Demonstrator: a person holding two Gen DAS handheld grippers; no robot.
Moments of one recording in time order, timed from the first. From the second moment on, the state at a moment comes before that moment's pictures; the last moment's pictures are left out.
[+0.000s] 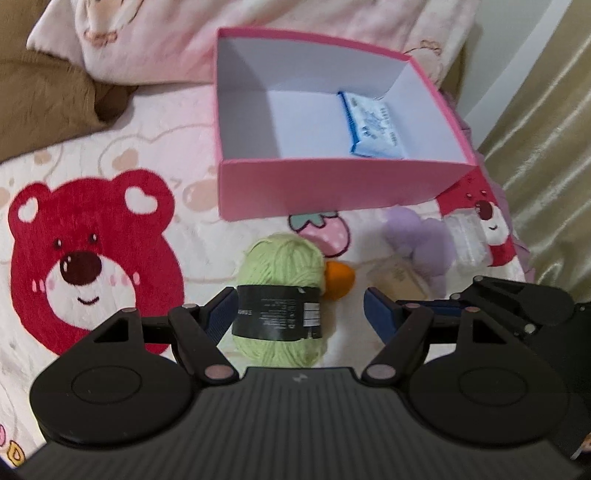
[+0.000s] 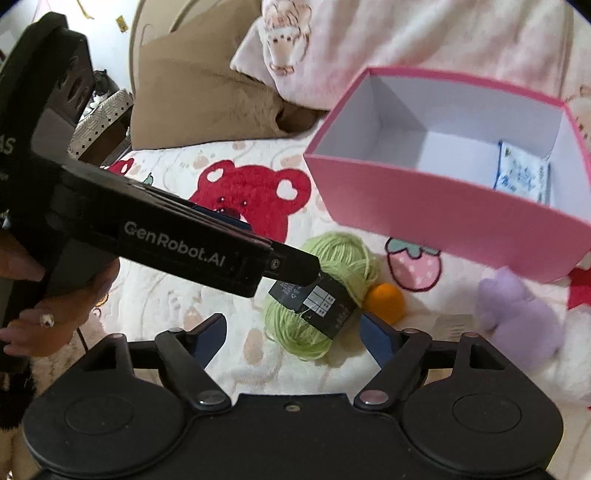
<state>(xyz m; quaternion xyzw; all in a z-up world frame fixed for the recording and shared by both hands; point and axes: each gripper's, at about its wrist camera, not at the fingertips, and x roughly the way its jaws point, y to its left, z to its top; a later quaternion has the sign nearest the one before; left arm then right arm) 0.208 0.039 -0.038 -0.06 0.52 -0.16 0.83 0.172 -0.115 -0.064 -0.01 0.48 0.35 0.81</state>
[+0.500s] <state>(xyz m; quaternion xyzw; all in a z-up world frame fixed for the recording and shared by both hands) 0.234 0.054 -0.106 -0.10 0.57 -0.16 0.80 0.189 -0.100 -0.150 0.07 0.48 0.32 0.81</state>
